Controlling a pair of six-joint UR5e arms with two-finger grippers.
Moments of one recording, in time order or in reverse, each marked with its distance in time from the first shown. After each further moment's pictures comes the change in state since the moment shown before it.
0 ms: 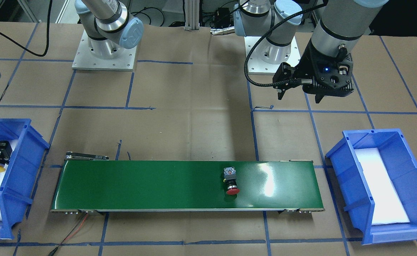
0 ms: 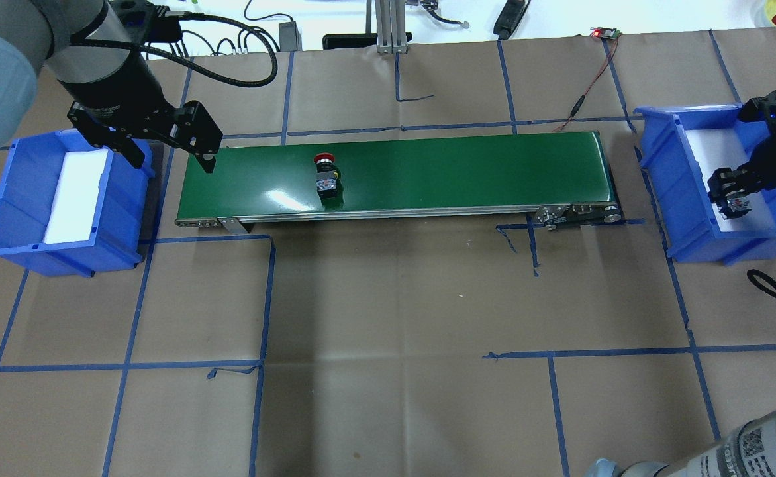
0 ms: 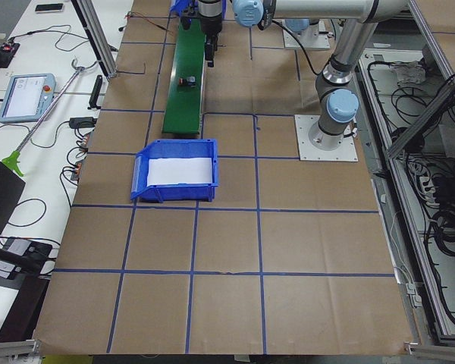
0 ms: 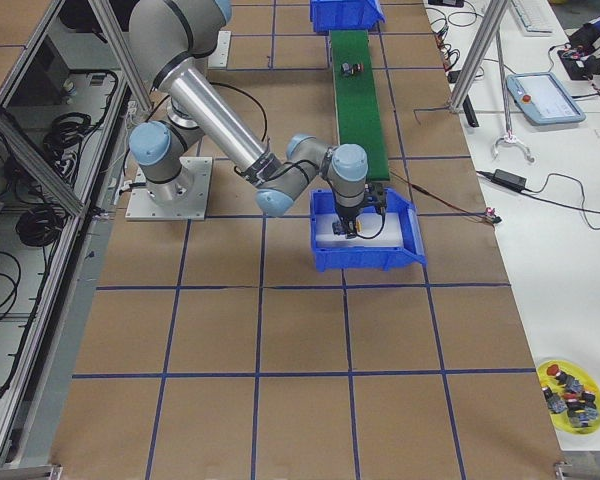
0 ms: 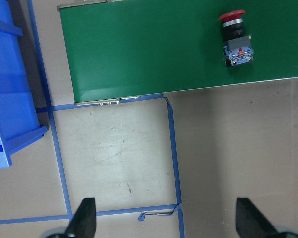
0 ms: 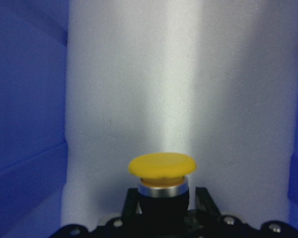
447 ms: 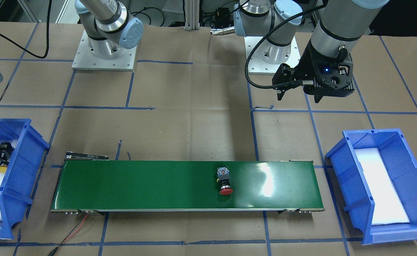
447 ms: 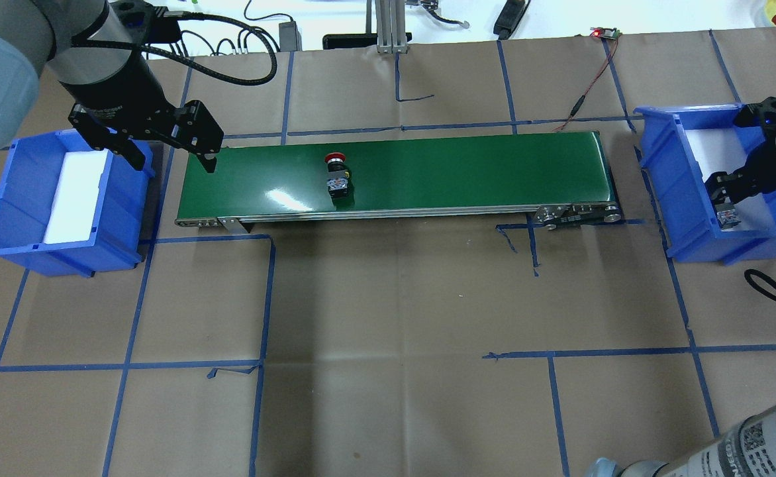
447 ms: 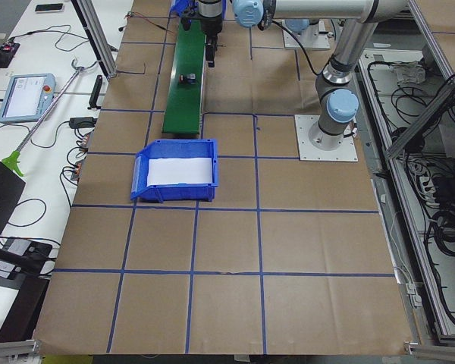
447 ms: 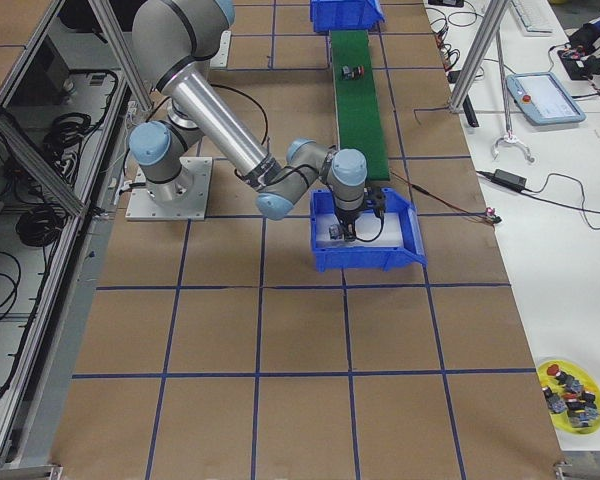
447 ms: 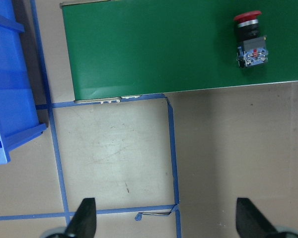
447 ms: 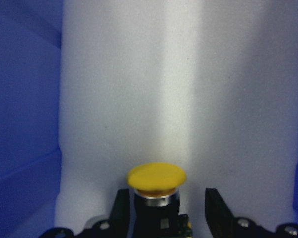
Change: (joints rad) left arm 0.000 0.000 -0.003 0.000 -0.004 -0.029; right arm -0.001 0.011 0.005 -0.043 0.011 -0.001
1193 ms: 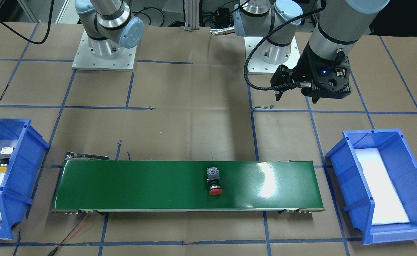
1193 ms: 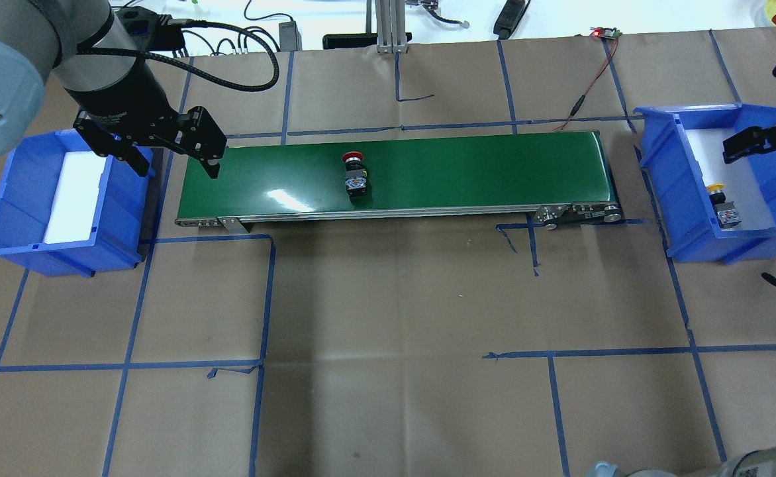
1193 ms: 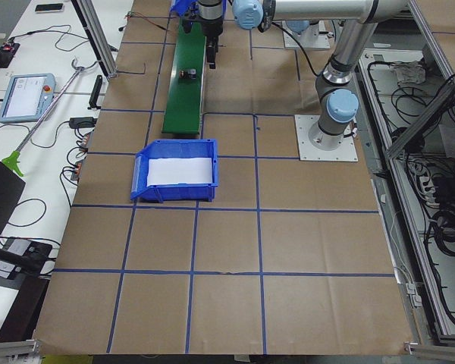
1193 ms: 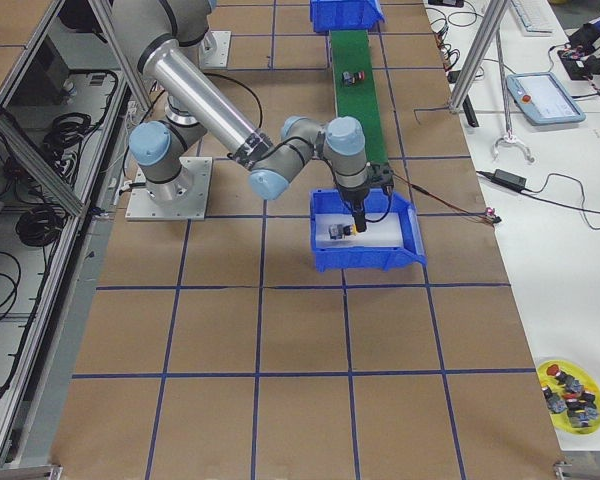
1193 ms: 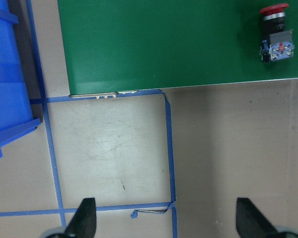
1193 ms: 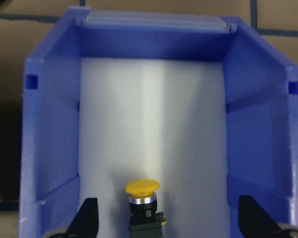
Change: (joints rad) left arm 0.002 0.001 -0.016 0.000 -0.007 0.001; right arm 0.031 -0.163 -0.030 0.003 -0.001 0.082
